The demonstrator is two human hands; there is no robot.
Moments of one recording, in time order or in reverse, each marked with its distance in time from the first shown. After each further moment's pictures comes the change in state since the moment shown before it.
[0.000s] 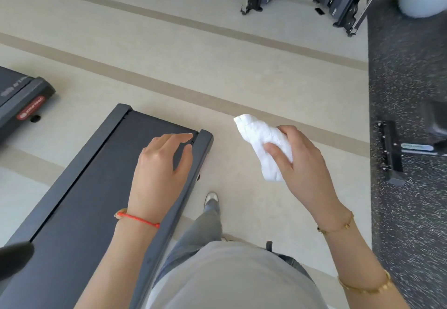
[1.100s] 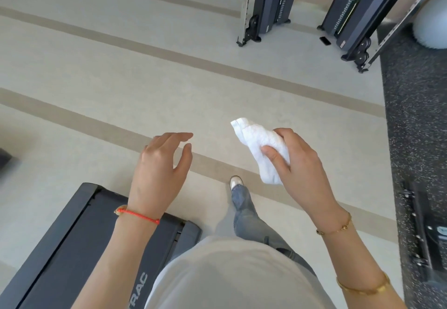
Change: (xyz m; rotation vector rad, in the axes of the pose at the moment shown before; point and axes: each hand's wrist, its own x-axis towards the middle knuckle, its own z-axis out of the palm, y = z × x) left_hand 0.566 -0.066 0.204 0.031 -0.030 0.060; right_hand 0.584 0.107 0.034 -0.013 -0.015 -0.015
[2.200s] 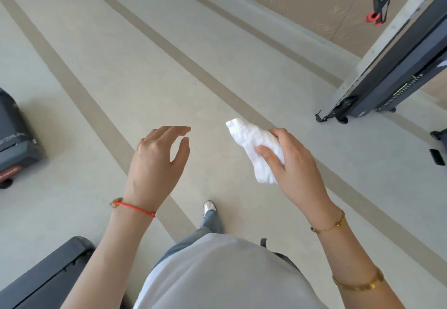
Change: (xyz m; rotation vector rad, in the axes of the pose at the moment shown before) left_hand 0.536 -0.244 0.036 0.125 0.330 -0.319; right_hand 0.679 -0.070 0.170 0.089 -0.255 -0.410
